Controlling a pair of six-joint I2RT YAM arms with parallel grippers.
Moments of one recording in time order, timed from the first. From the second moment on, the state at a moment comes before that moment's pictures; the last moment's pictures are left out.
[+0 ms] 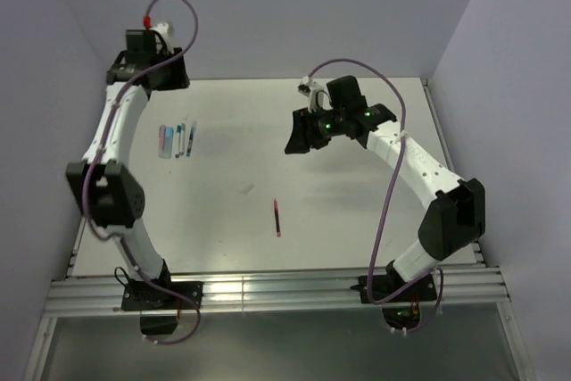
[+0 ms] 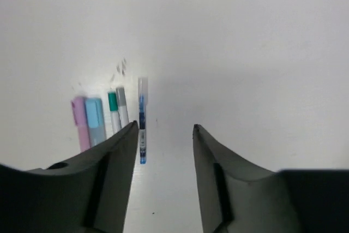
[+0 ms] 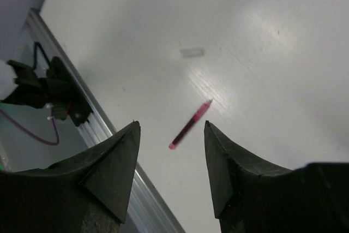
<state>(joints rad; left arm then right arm) -0.04 1.99 1.97 -0.74 0.09 -0.10 0.44 1.56 1.46 -0.62 -0.64 0.15</state>
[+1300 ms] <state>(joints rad) 0.02 1.46 1.61 -0.45 0.21 -0.20 0.82 1.87 1.25 -0.63 -0.16 0.47</state>
